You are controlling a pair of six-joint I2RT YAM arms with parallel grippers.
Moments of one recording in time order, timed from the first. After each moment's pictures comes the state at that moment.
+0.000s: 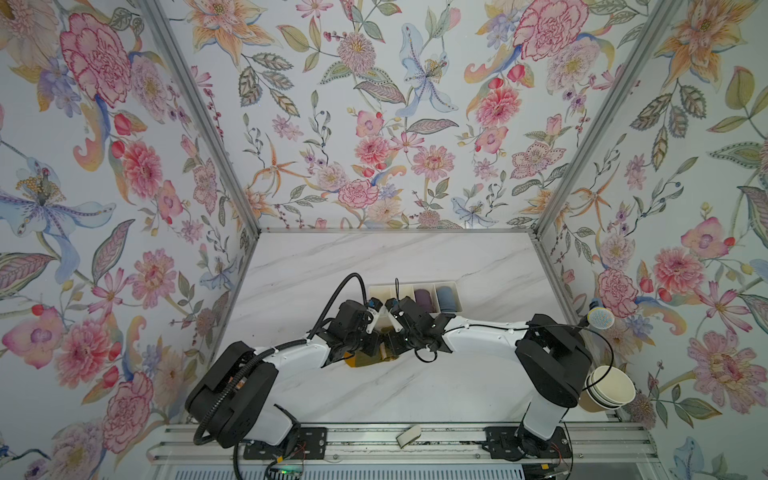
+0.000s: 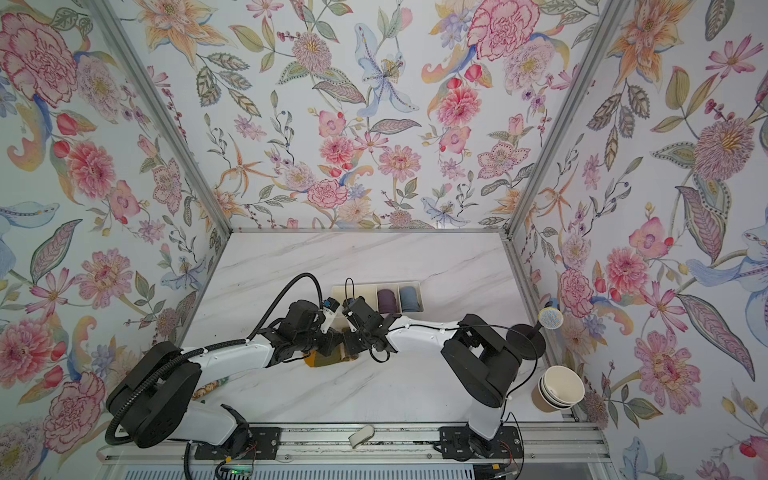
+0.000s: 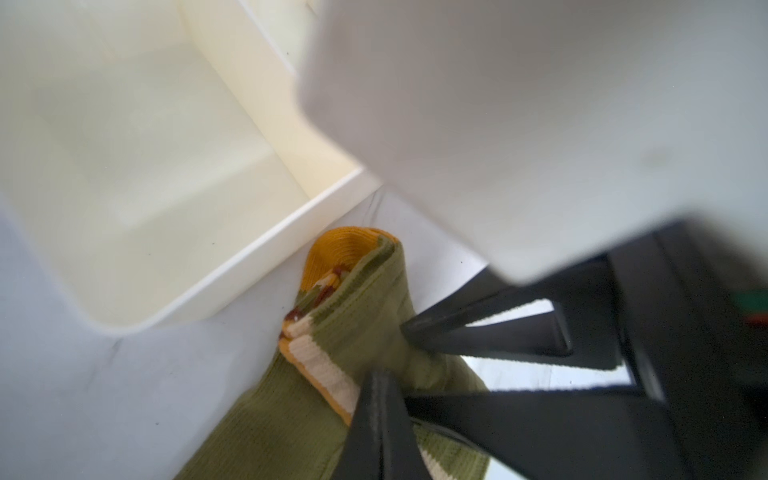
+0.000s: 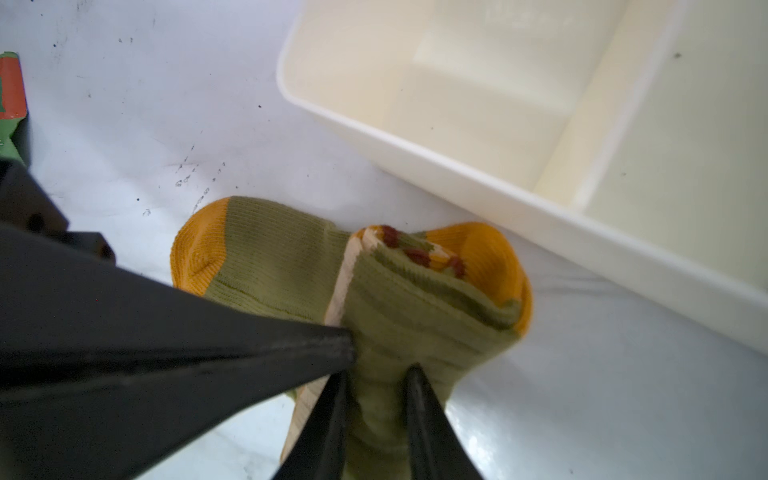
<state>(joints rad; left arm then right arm) -0.62 1.46 0.60 0.04 0.31 -0.21 0.94 1.78 1.04 -0.23 -0.10 0.46</state>
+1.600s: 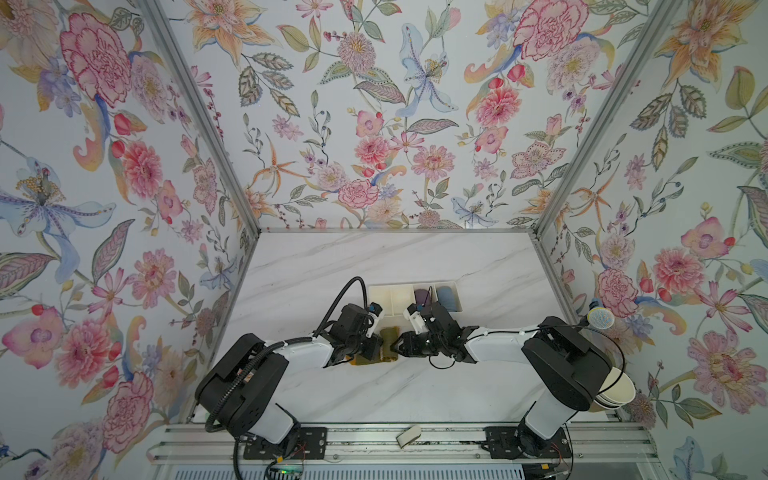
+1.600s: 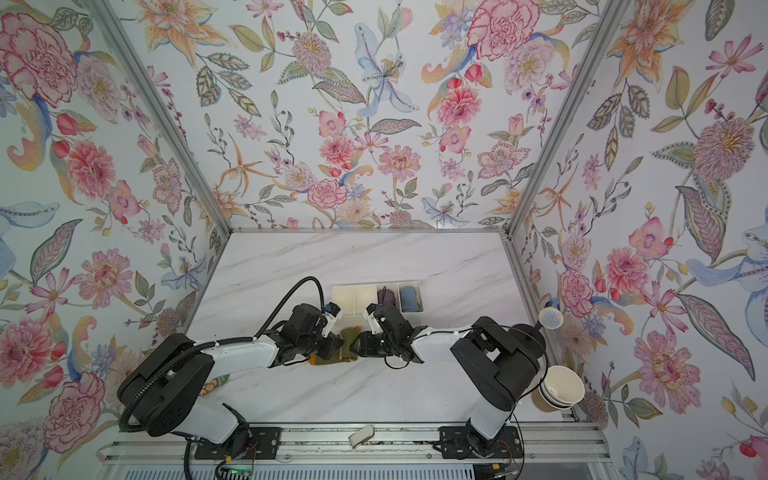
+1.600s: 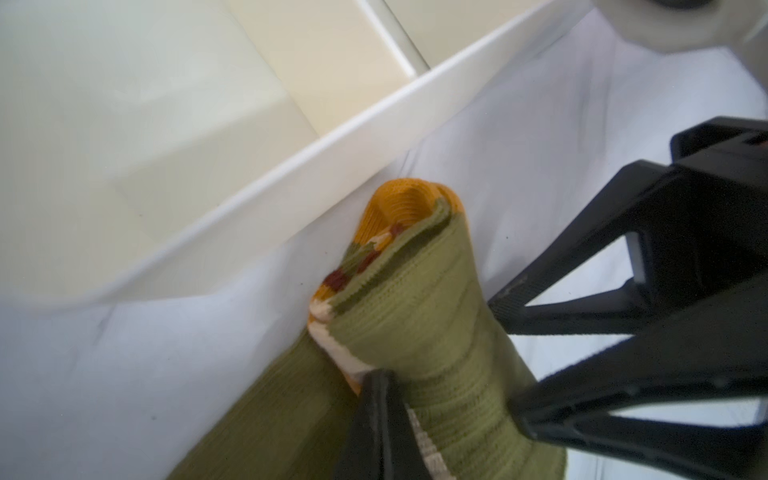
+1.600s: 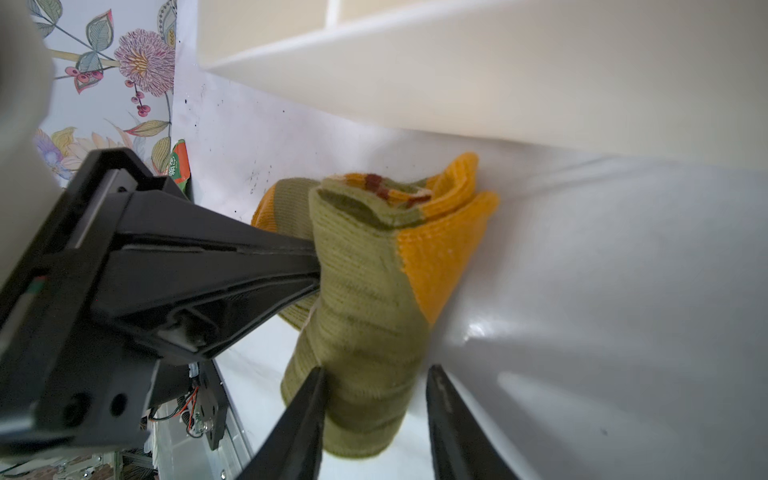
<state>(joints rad) -0.62 1.52 0.58 0.05 0.28 -0.19 0.79 1.70 0.72 0.19 -0.44 0.73</state>
